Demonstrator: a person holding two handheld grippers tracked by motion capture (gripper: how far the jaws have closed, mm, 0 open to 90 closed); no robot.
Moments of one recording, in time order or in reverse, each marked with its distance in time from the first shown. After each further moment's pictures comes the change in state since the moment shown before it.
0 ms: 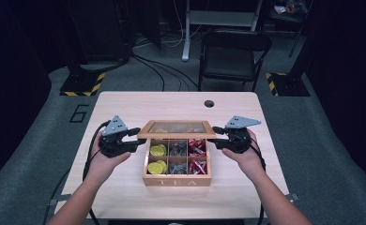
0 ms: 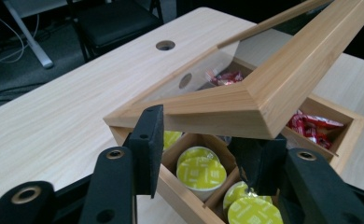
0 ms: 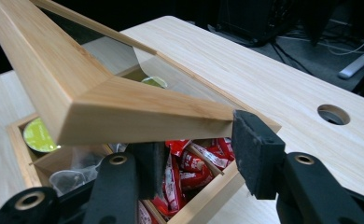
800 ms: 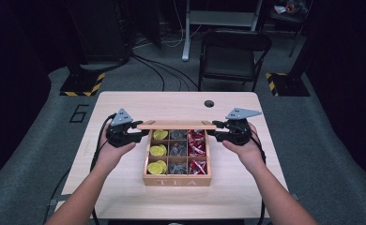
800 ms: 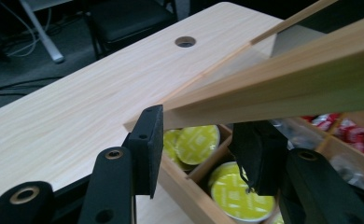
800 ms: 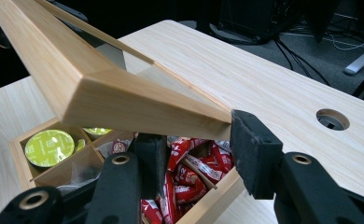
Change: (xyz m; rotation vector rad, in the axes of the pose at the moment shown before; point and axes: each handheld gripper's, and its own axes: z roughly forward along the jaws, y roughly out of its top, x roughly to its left) left arm 0.029 -0.004 0.041 0.024 0.048 -0.024; right arm -0.010 0.019 0.002 0.013 0.003 0.024
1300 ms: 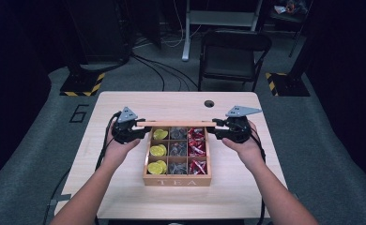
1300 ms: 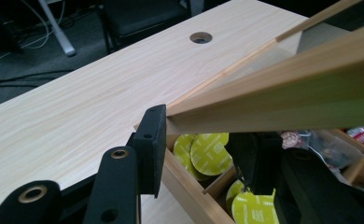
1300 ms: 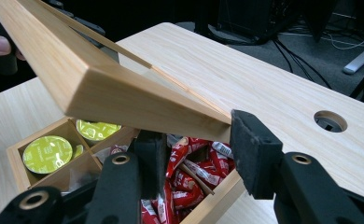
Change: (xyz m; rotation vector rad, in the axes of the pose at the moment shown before) left arm 0.002 -0.001 0.022 0.015 0.053 -0.034; right arm -0.002 0.005 0.001 -0.003 -0.007 0.008
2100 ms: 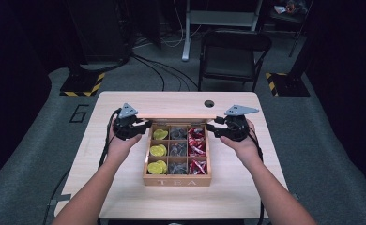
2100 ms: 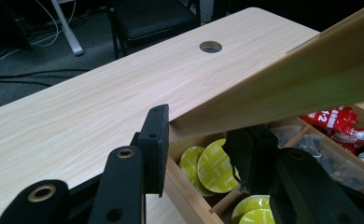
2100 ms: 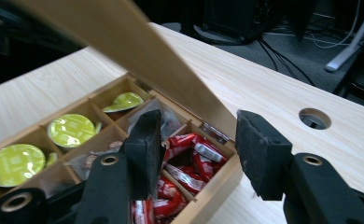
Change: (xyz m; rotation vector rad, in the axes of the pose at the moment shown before) left arm 0.005 0.009 0.005 -0.016 0.014 -0.043; right arm -0.010 -0.006 0.015 -0.004 -0.067 0.003
